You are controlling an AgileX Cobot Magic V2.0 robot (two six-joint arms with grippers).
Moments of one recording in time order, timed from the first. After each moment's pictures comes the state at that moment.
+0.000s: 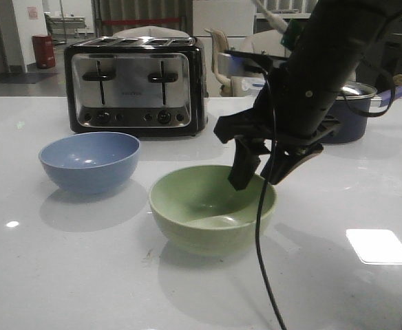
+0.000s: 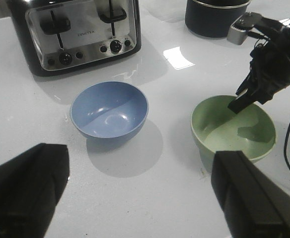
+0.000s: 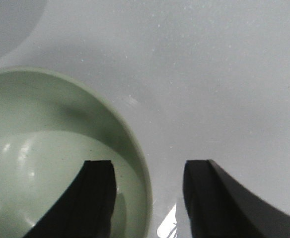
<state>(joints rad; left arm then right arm) -0.41 0.62 -0.65 -0.14 0.57 0.14 0.40 1.82 -1.24 0.33 0.61 -0.26</state>
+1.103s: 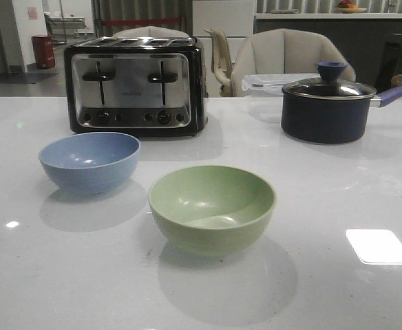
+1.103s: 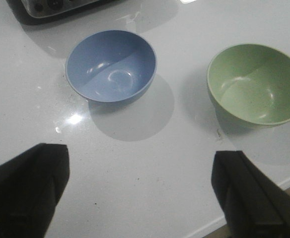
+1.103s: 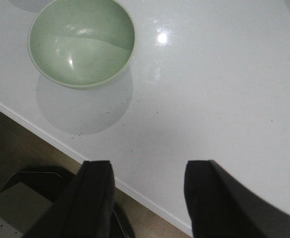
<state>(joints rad) -0.40 0.94 -0.81 -0.08 0.68 0.14 0.41 0.90 -0.83 0.07 0.86 -0.08</state>
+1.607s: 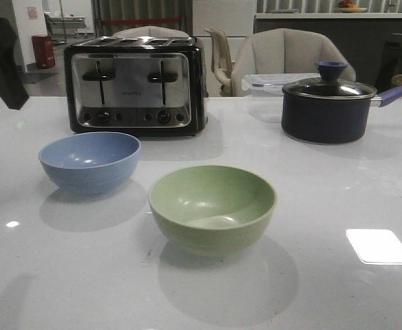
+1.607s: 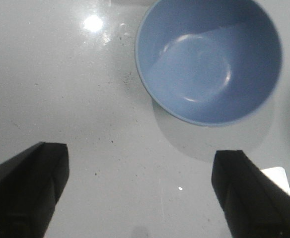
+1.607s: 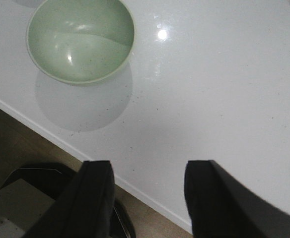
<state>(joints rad) -0.19 1.59 -1.22 -0.07 0.79 0.13 0.41 0.90 -0.83 0.07 0.87 -0.08</state>
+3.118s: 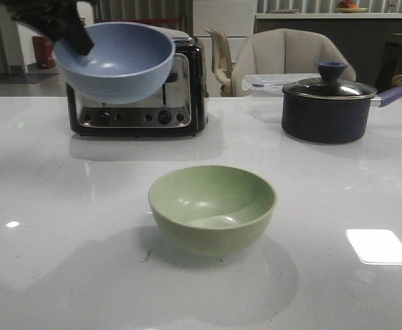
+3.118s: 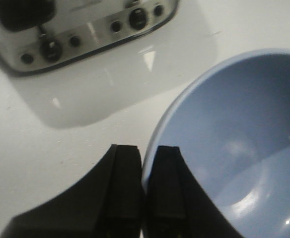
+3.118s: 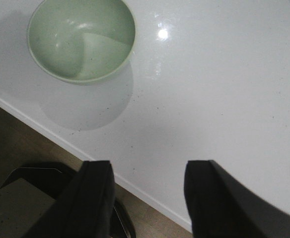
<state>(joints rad) -0.35 1.68 -1.50 -0.19 0.76 0.25 0.41 0.90 -0.83 0.07 0.87 -0.08</state>
